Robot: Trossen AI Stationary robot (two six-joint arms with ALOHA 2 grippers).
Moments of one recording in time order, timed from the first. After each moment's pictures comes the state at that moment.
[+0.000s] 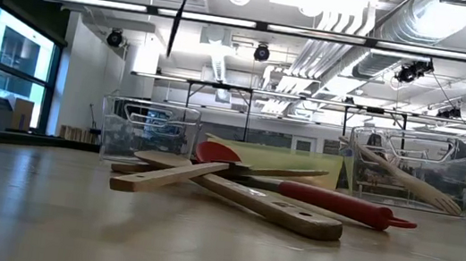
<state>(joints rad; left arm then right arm) 0.20 1.31 1.50 -0.85 -0.52 -0.25 0.89 1.87 1.84 -0.49 1.57 -0.41</state>
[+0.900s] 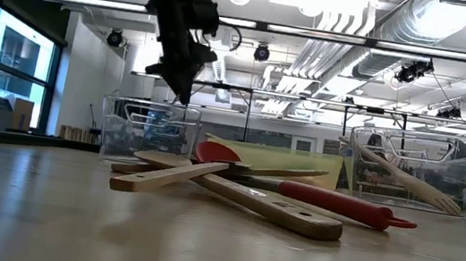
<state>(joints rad) 0.66 1.73 1.50 -0.86 -0.03 -0.21 0.87 1.87 1.84 -0.82 1.48 -0.02</state>
